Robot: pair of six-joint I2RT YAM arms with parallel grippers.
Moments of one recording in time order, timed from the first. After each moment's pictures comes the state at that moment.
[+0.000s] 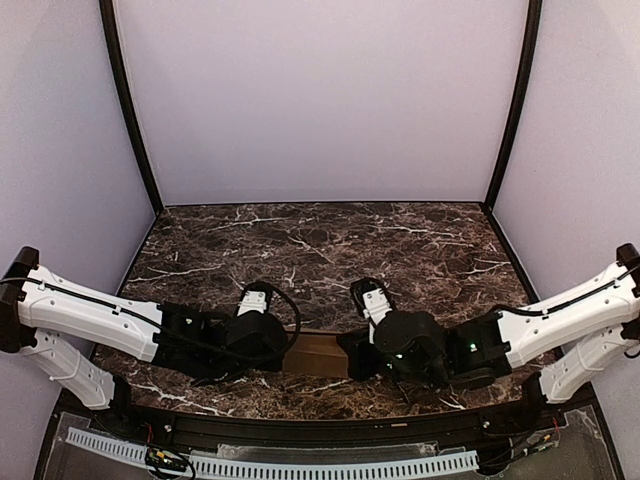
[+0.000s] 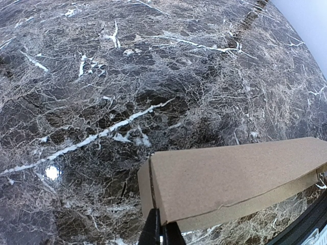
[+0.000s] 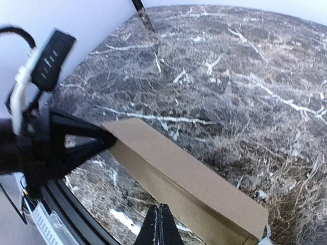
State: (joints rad) left arm -1.34 1.42 0.84 -0.42 -0.58 -1.04; right arm 1.46 1.40 0.77 0.01 0.54 0.73
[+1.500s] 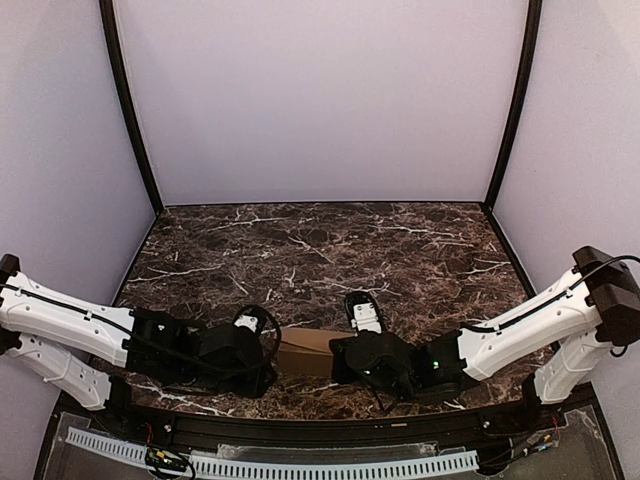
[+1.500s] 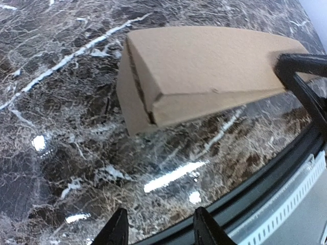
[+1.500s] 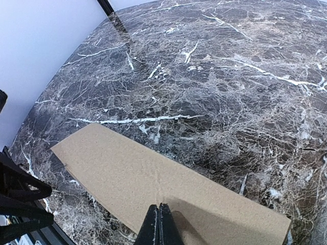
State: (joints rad) left arm -1.38 1.29 0.75 -0.53 -0.34 -1.03; right arm 1.45 1.60 0.77 0.15 0.62 0.87
